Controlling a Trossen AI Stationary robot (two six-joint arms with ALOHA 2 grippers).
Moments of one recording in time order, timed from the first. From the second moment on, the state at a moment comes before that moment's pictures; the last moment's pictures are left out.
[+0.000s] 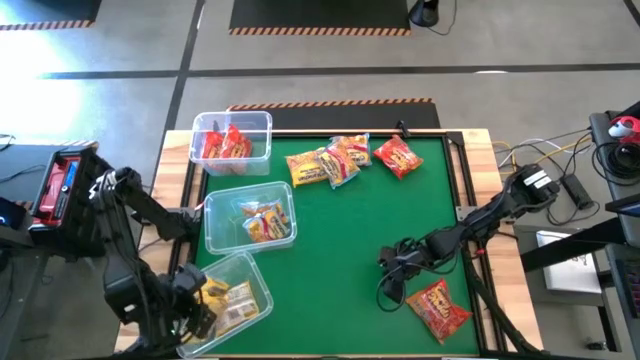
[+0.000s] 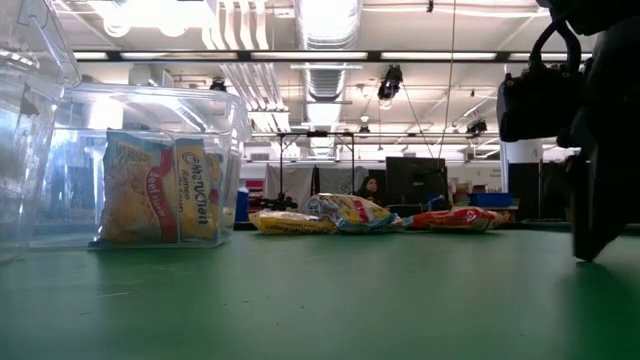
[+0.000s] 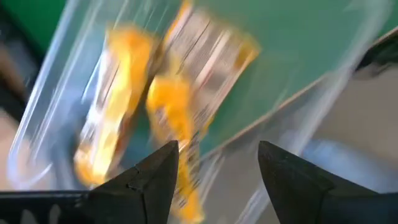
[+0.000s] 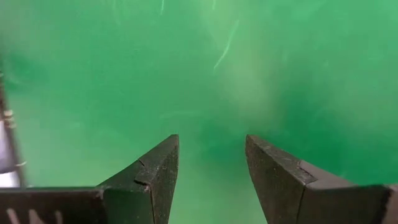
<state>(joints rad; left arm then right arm) -1.11 1.46 1.45 -1.35 -0.16 -2.14 0.48 1.51 0.63 -0.10 -0.04 0.96</state>
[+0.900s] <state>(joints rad) -0.92 1.53 1.47 -1.21 -0.83 -1.84 0.70 1.32 0.63 -0.24 -0.69 1.53</state>
